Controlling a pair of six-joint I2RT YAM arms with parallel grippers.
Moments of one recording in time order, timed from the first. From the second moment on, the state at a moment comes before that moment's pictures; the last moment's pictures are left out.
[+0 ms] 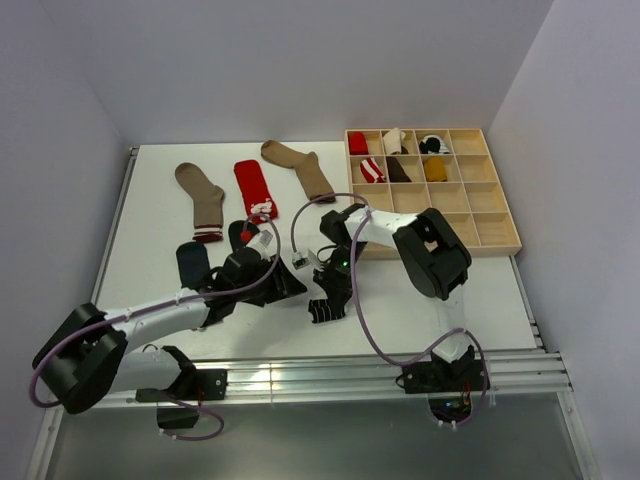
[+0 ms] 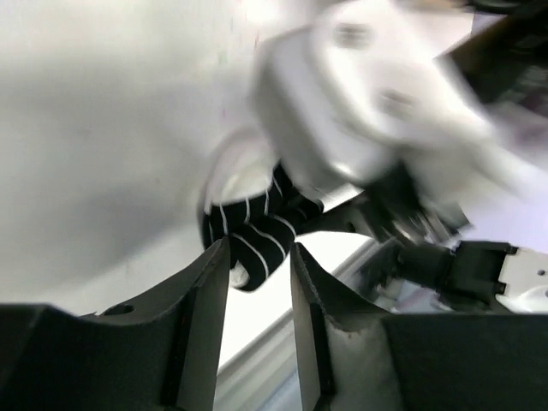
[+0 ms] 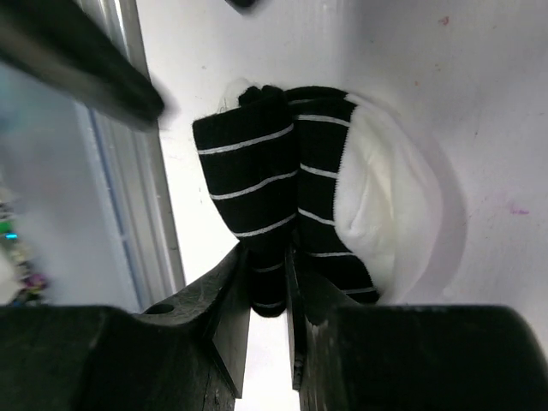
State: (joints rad) left arm -0.74 1.26 0.47 0.18 0.23 -1.01; right arm 0.65 2.01 1.29 -1.05 -0.76 -0.82
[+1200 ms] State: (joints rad) left arm -0.98 1.49 0.52 0.45 0.10 -0.54; right arm 0.59 2.22 1.46 -1.25 -0.83 -0.68
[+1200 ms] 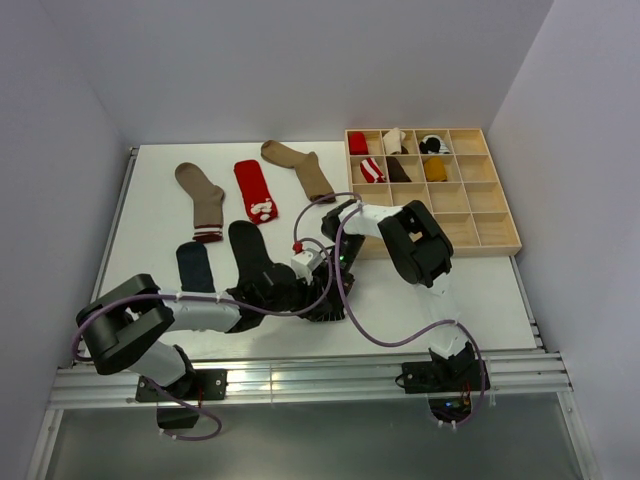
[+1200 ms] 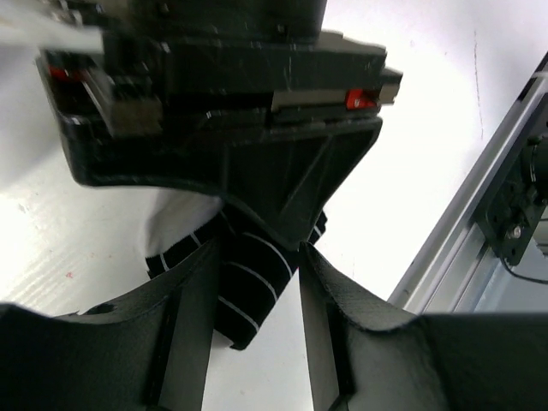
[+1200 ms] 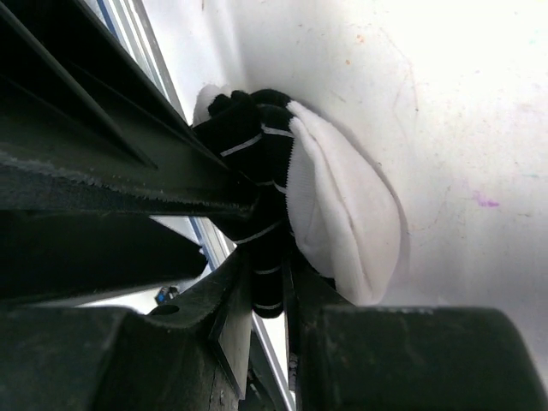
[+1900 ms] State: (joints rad) left arm -0.98 1.49 0.49 0.44 0.04 -0.56; right arm 0.58 2.22 1.43 -1.21 -0.82 -0.56
